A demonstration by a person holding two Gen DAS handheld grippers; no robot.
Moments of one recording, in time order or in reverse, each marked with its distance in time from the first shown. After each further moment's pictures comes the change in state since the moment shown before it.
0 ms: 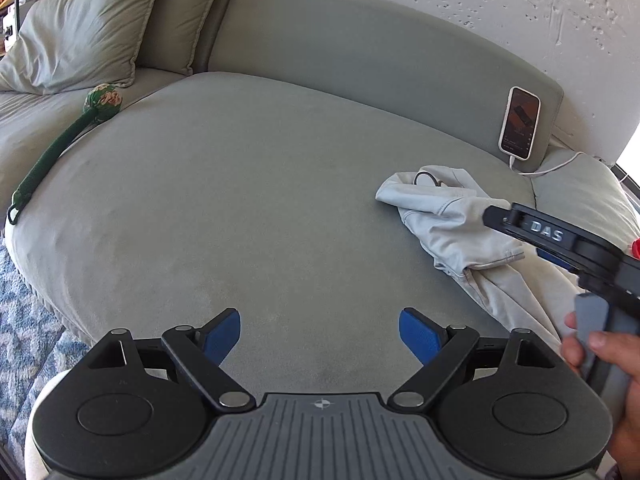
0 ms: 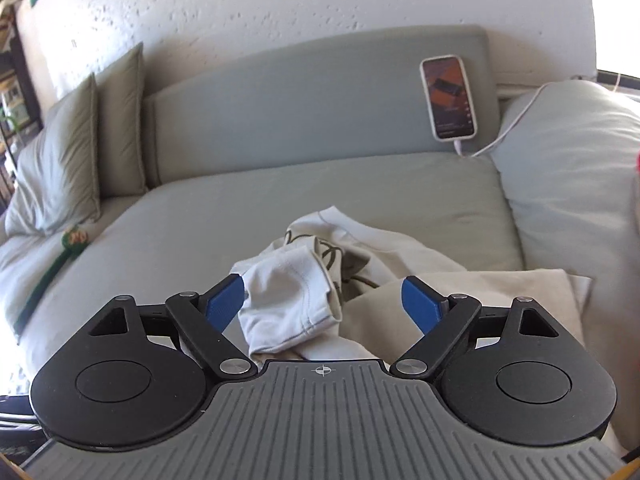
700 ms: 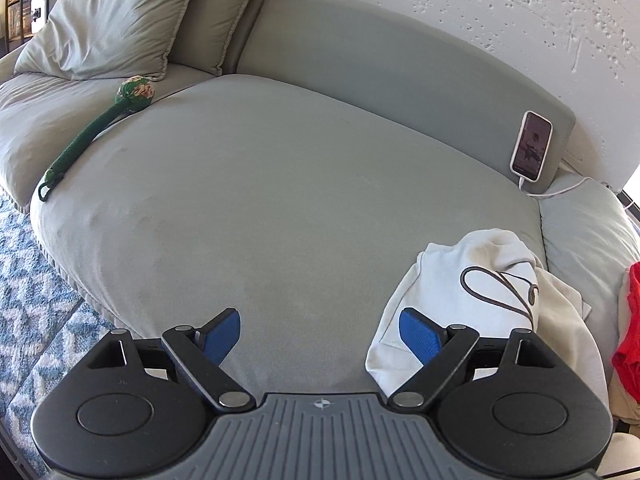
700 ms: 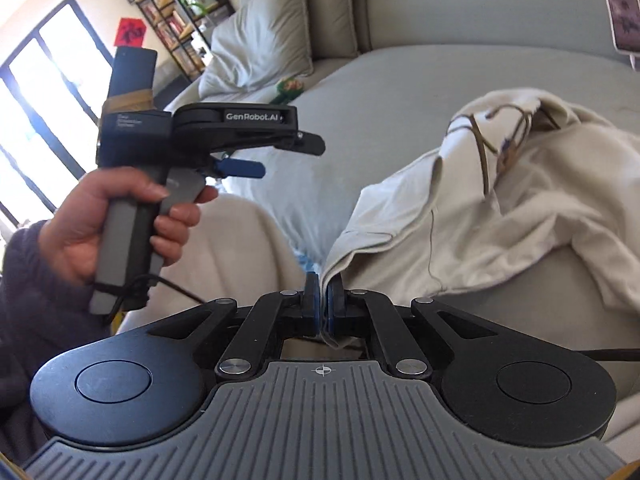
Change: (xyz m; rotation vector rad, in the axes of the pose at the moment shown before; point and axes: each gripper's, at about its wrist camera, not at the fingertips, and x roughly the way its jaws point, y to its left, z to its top) left arm -0.029 0.003 -0.009 -0.063 -0.022 0.020; right arm -0.140 -0.010 -0.082 -0.159 0.350 0.612
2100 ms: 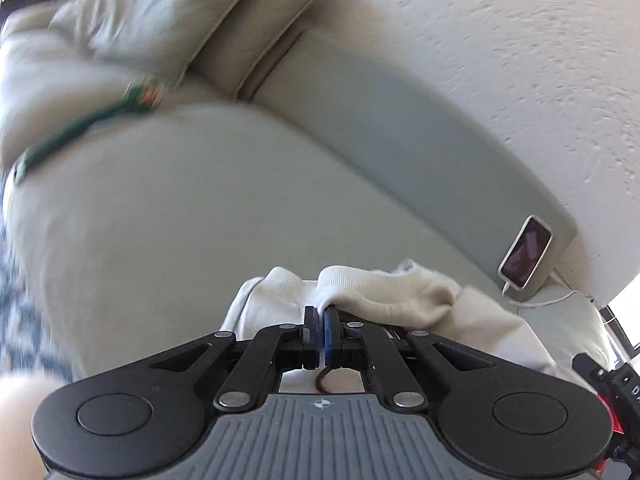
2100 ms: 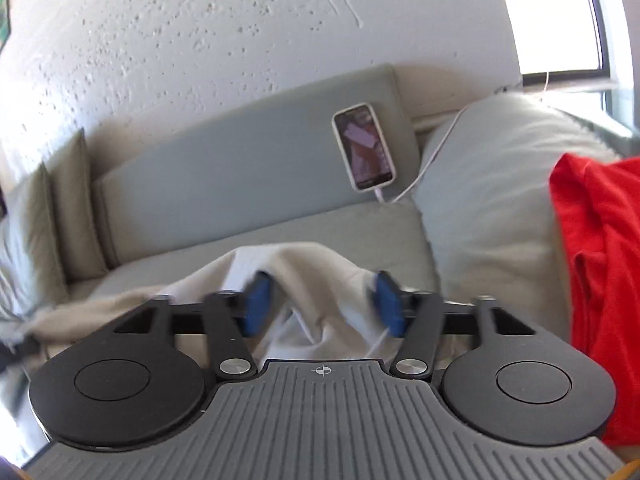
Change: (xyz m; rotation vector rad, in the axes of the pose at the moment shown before) left arm 0.023 -0.004 0.033 -0.320 -0.087 -0.063; right arm -0.017 -0.131 0.123 0.340 -0.545 -0.649
